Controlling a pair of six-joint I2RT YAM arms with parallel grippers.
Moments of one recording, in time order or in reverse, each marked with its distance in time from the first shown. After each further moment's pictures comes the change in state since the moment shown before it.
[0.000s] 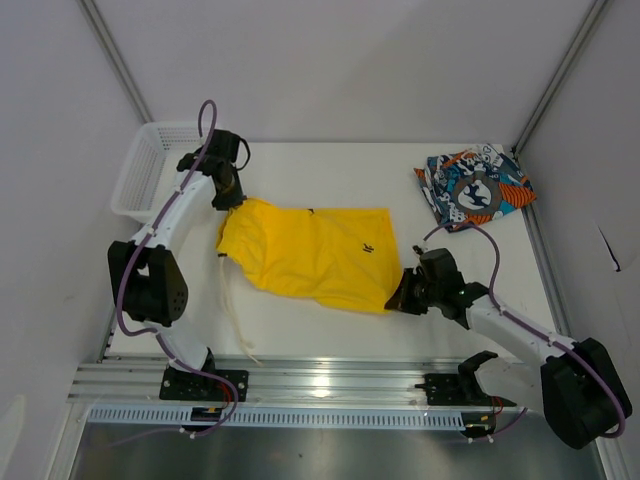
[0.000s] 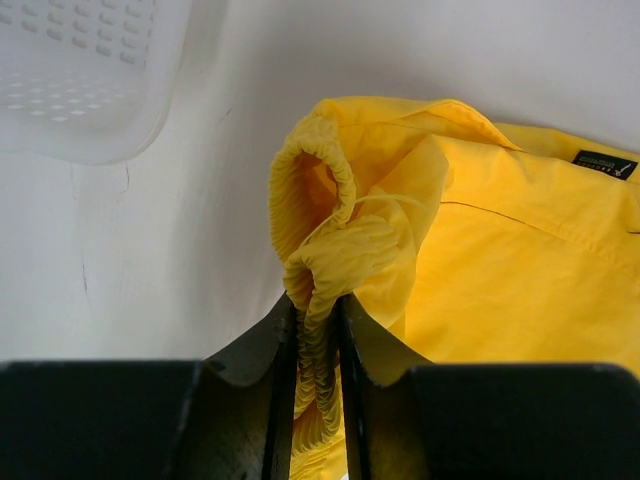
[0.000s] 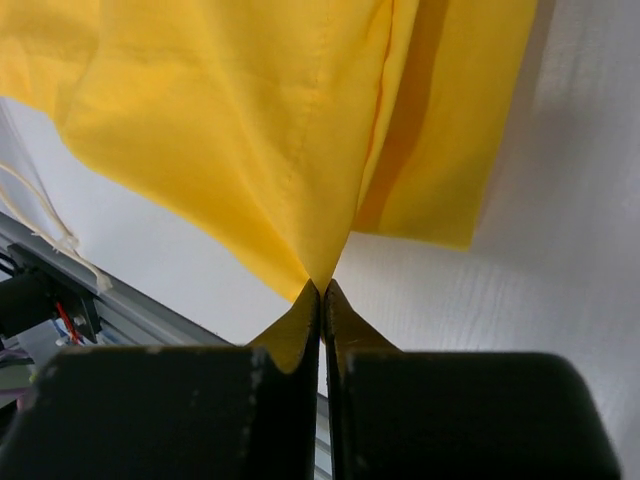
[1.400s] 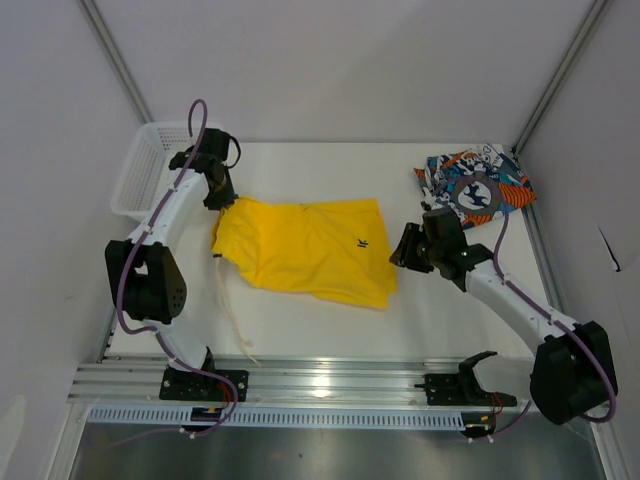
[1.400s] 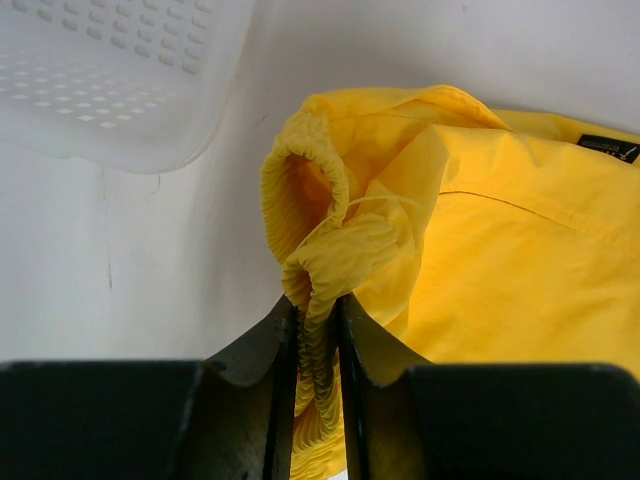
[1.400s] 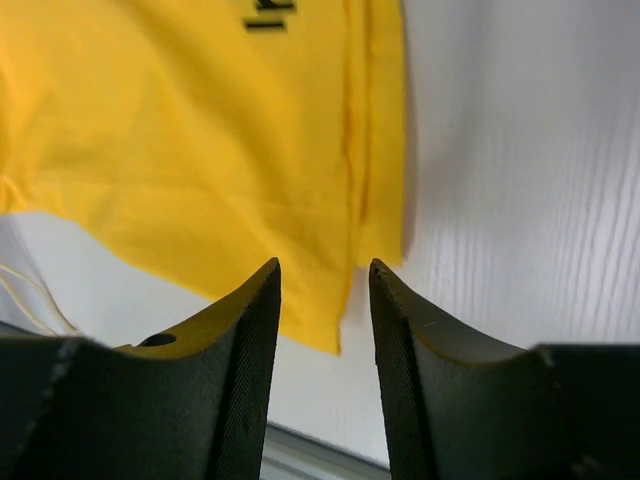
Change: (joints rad) left arm 0.053 0.013 0.013 -0.016 0.001 0.014; right arm -0.080 0.080 0.293 -0.163 0.220 -0.106
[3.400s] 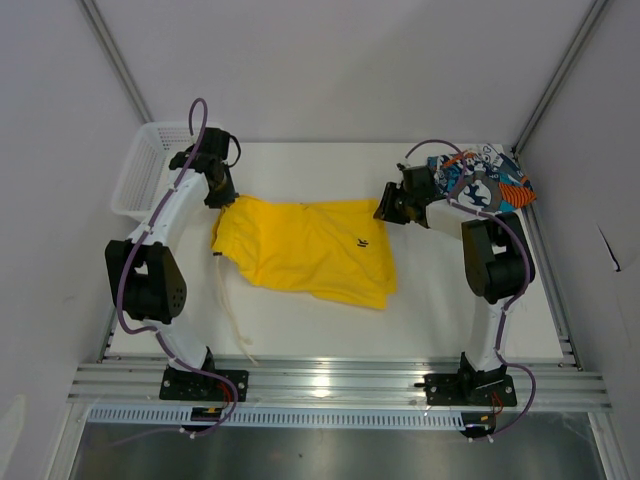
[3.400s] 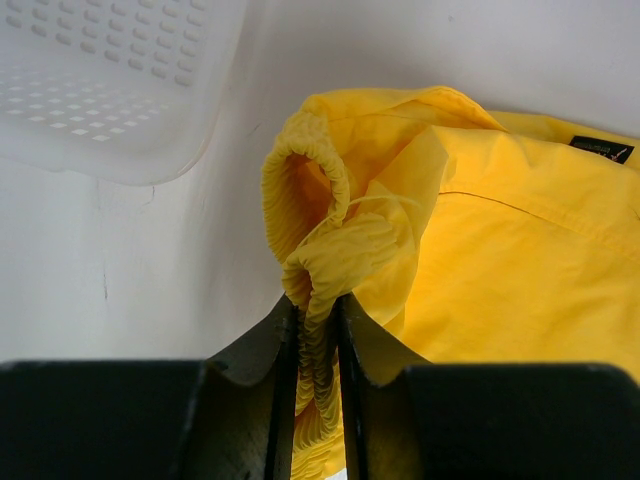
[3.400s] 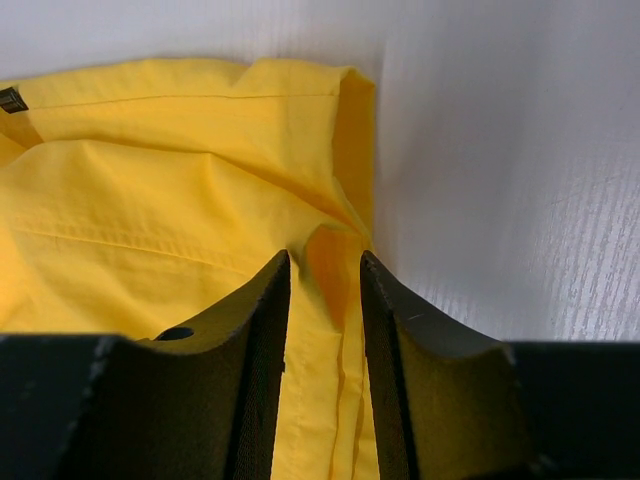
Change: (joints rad) left arm -0.001 0.000 0.000 0.024 0.010 0.012; right arm -0.124 0.819 0.535 0.337 -0.134 -0.150
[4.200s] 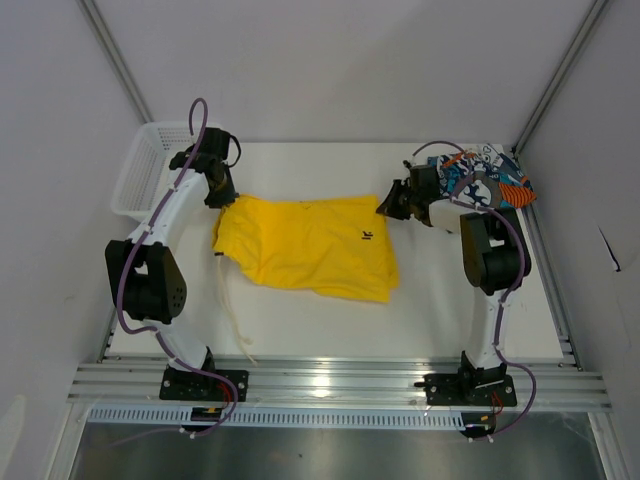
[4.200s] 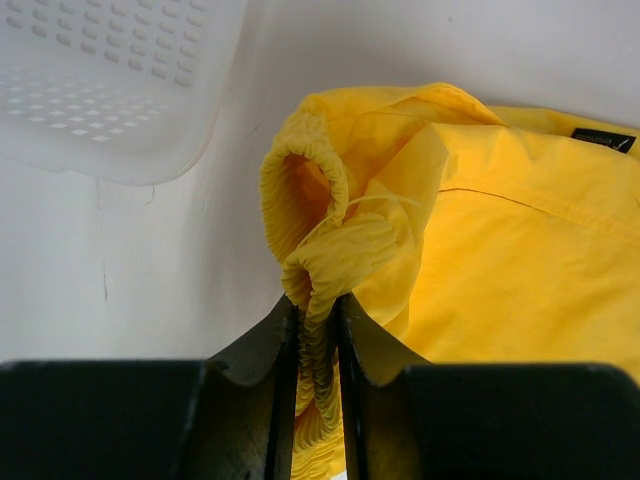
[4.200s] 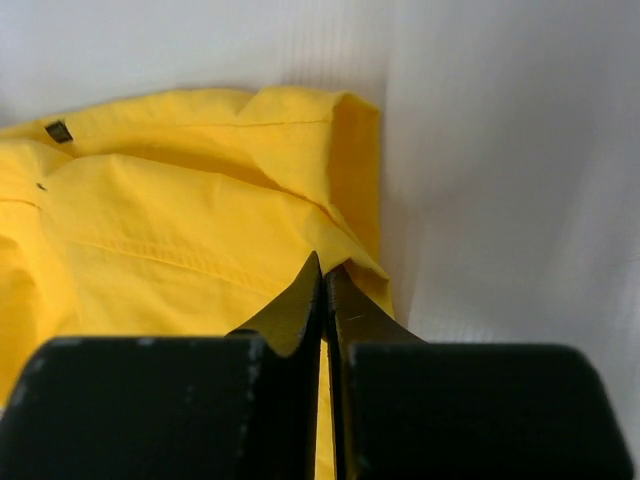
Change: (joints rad) left arm -0.002 0.000 0.000 0.000 -0.002 0.000; right arm -0.040 0.084 0.023 0.117 -0.110 0.068
